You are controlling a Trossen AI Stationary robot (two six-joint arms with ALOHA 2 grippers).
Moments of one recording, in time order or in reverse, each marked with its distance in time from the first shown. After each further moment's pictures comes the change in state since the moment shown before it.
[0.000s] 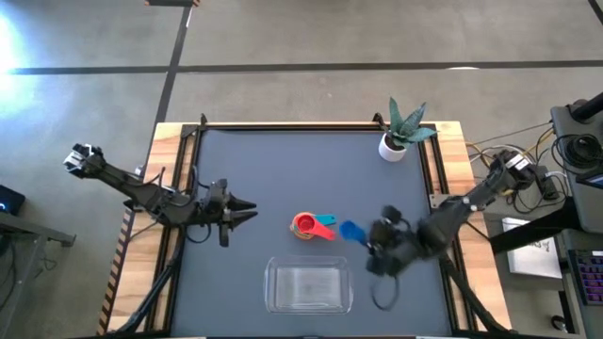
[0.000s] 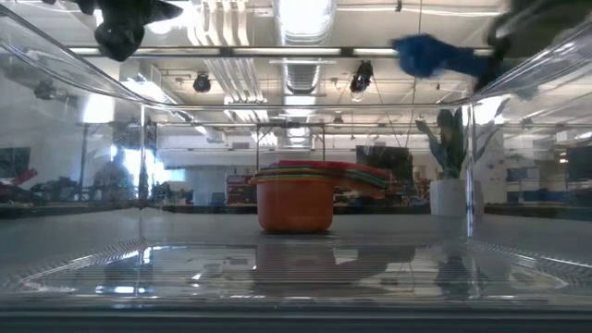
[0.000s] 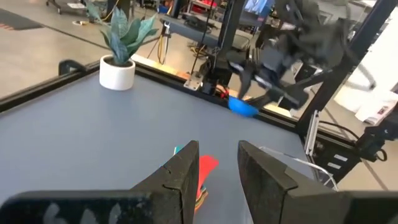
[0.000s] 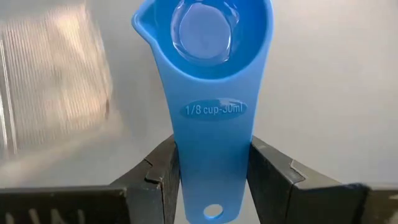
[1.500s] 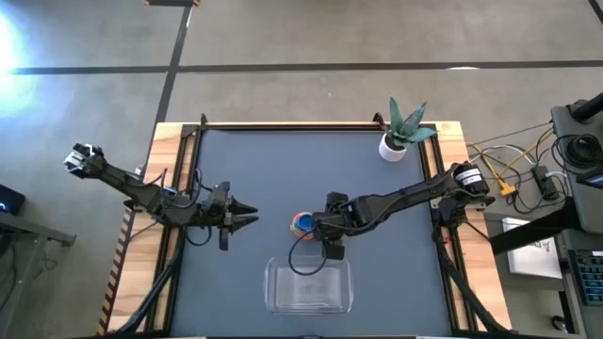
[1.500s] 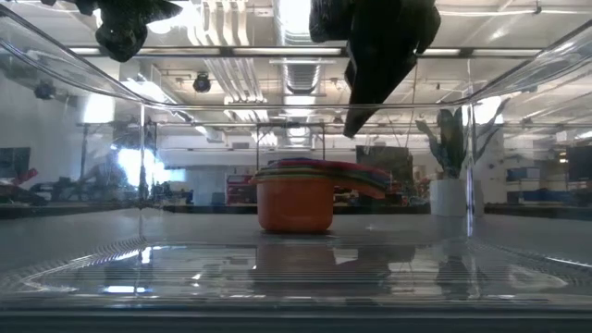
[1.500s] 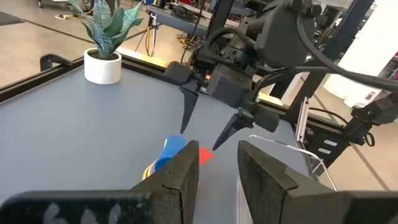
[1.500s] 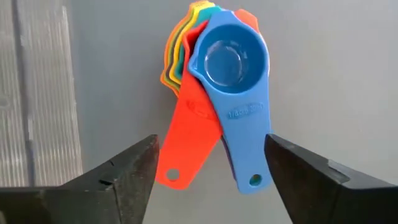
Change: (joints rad) left arm -0.001 0.017 -0.005 0.004 0.058 0.017; right arm -0.402 0.430 0.429 0.004 -0.323 -0.605
